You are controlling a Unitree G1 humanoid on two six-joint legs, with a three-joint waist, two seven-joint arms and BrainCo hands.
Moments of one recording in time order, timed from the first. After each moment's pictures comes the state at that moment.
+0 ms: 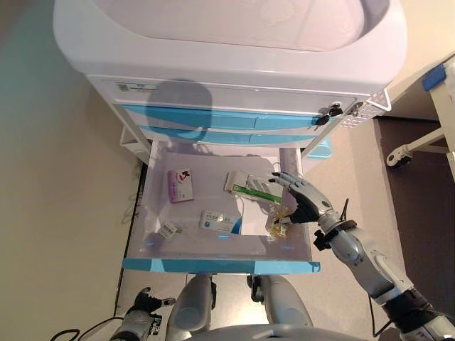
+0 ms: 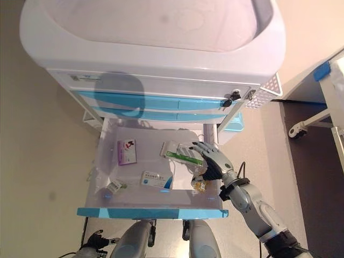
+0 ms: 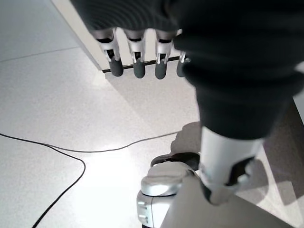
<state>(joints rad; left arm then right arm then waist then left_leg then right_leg) -0.05 0.26 -0.06 1.24 0.06 -0.01 0.17 -0.05 -0.58 0.36 -0.05 -0.58 -0.10 -0.02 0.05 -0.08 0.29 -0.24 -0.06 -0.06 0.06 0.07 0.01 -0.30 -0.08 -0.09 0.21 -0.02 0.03</state>
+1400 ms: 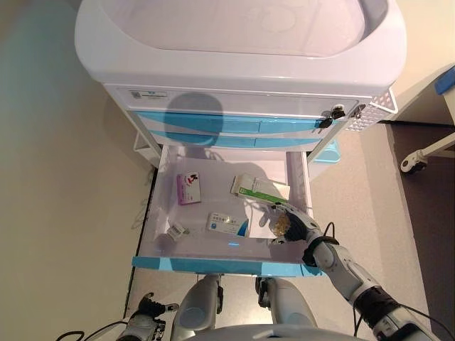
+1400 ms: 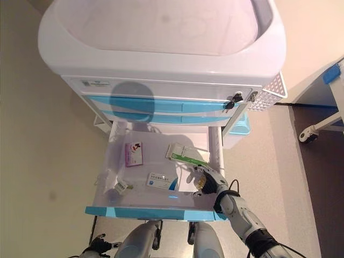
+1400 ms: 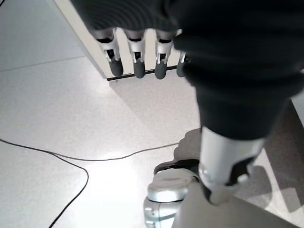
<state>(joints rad) -0.04 0.24 -0.11 1.24 0.05 -0.01 0.20 -0.13 -0.42 0.44 0.37 -0.55 0.00 -0.08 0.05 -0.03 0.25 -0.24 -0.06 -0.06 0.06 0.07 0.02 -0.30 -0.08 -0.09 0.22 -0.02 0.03</state>
